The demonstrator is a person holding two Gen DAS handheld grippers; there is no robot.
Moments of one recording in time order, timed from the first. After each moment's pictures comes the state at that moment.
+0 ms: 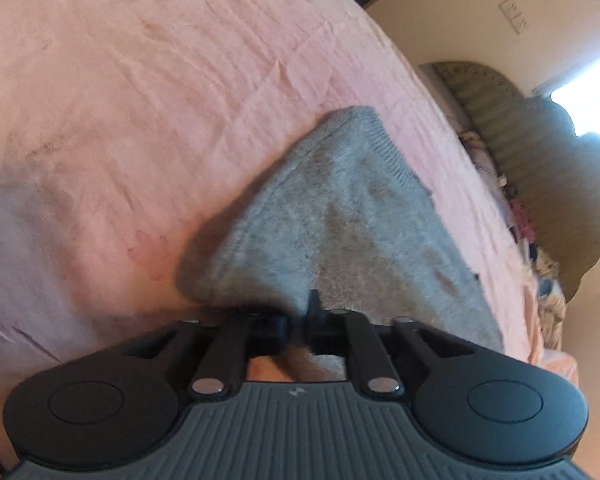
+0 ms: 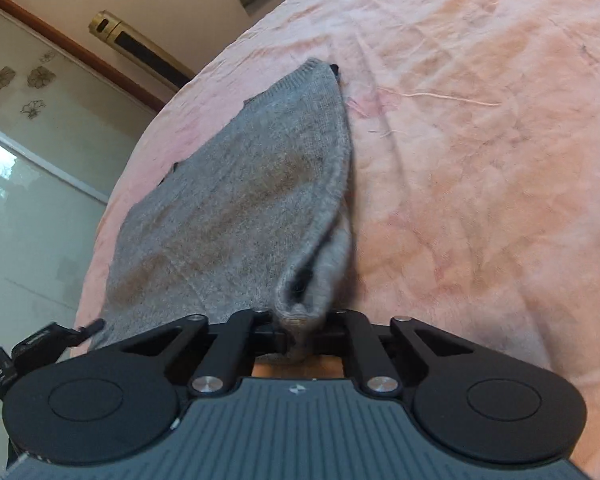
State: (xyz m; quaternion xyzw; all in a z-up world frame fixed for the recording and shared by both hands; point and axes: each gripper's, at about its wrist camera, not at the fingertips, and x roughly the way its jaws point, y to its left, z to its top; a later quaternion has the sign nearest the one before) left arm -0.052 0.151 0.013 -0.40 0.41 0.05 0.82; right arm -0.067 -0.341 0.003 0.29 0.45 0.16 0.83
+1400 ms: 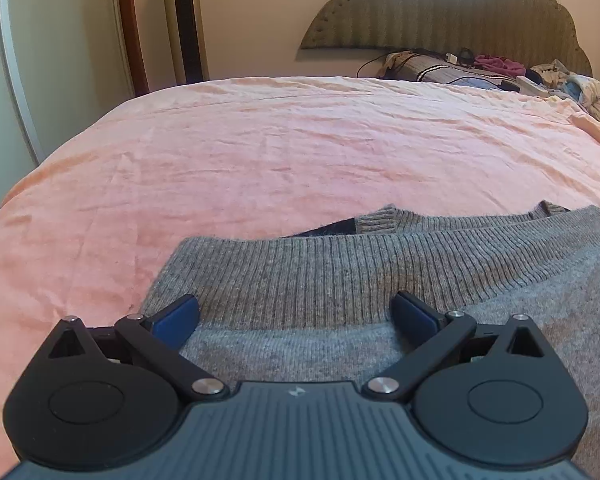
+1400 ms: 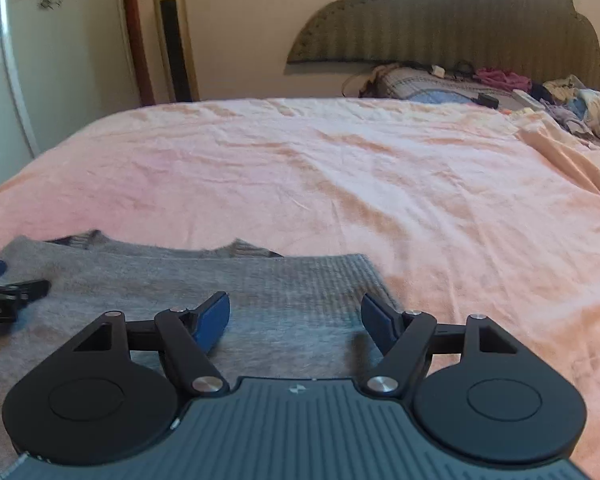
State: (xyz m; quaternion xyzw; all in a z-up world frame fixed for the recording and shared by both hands) left arm 0.106 0.053 0.012 0.03 0.36 -0.01 0.93; right arm 0.071 -0.248 0.039 0.00 0.32 0.12 0.94
